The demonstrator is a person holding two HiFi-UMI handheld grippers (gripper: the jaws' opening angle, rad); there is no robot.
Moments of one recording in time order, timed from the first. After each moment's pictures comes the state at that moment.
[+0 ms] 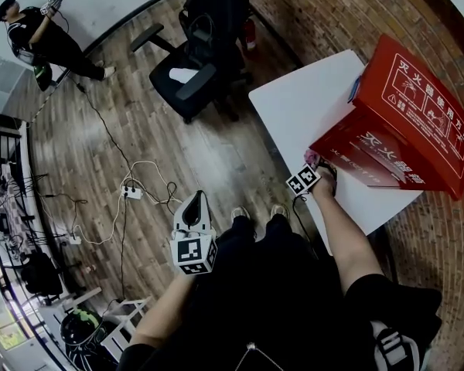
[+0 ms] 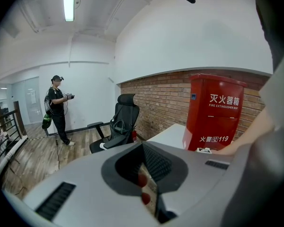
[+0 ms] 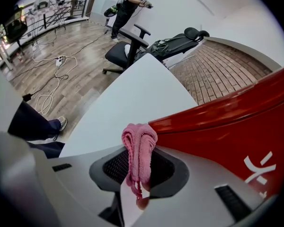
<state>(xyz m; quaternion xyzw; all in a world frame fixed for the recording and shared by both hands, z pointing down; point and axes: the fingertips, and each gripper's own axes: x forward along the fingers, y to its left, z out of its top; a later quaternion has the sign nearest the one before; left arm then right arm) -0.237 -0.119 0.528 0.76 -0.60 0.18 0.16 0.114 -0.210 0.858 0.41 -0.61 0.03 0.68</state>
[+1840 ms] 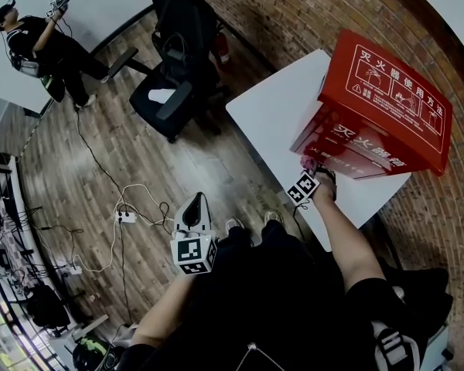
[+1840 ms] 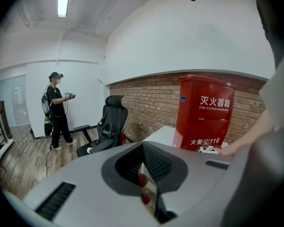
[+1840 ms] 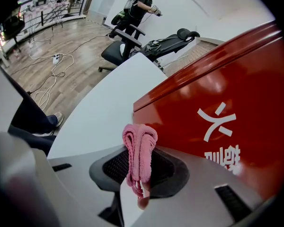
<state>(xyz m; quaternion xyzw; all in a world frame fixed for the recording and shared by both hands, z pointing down) -0.195 -0.142 0.528 0.80 -0.55 0.17 0.15 0.162 -0.183 0.823 0.43 -0.59 0.02 0.68</state>
